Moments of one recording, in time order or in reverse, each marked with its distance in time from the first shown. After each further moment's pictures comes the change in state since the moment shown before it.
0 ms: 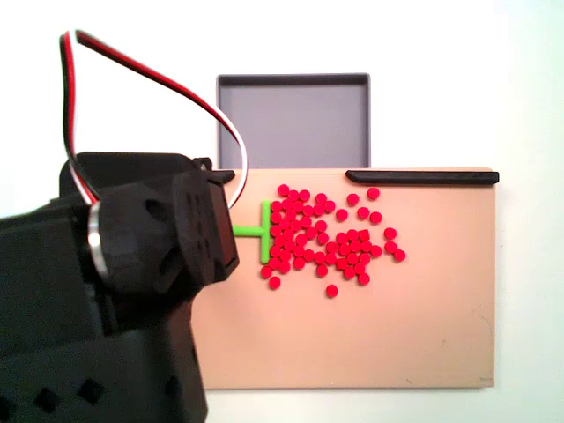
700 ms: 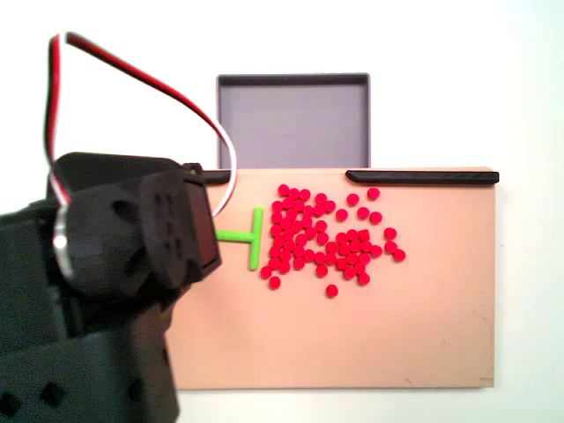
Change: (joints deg) arm -5.0 2.3 0.6 -0.1 4.8
